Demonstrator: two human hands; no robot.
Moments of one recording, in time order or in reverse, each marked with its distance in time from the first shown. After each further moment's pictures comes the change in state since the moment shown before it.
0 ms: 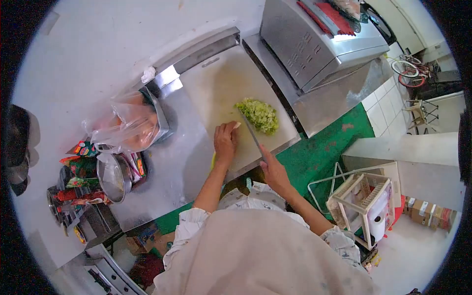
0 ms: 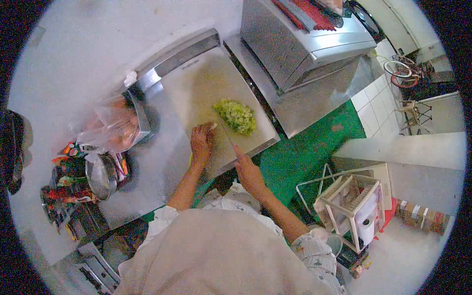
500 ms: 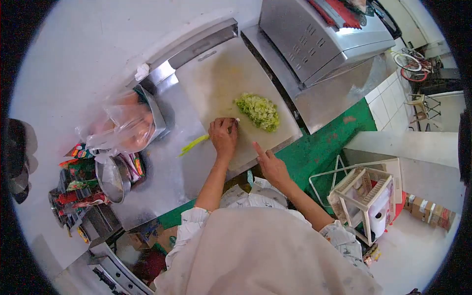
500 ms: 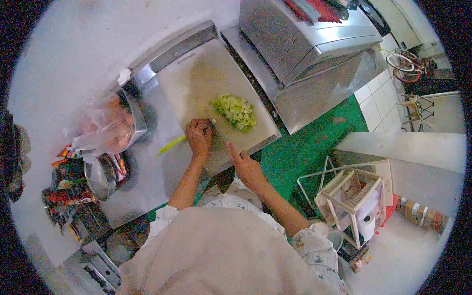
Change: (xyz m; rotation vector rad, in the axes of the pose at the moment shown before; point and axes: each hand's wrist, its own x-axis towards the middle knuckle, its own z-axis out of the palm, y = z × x) left_hand 0.006 -0.003 0.010 0.162 0.058 -0.091; right_hand 0.015 0.014 0.008 -0.337 -0.131 -0.064
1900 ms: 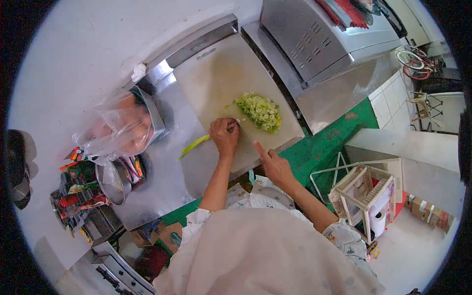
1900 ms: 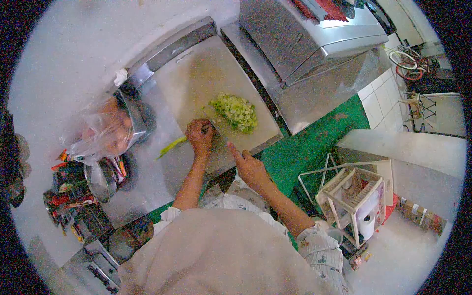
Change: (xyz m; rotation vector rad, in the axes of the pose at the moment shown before) left_hand -0.001 -0.003 0.016 -0.056 0.047 -0.118; right_hand 0.006 0.006 -0.008 -0.056 0.003 -0.048
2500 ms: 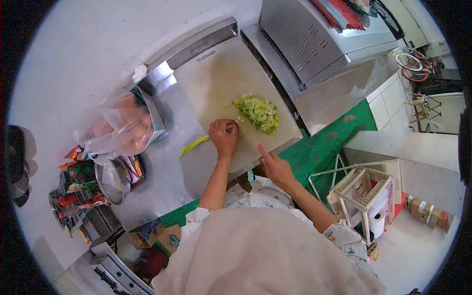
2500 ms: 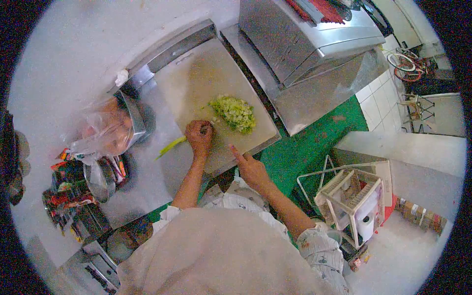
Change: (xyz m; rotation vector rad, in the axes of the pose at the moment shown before) left_hand 0.002 -0.003 -0.002 -0.093 0.007 0.047; right_hand -0.008 0.008 -0.001 0.092 0.020 -0.019
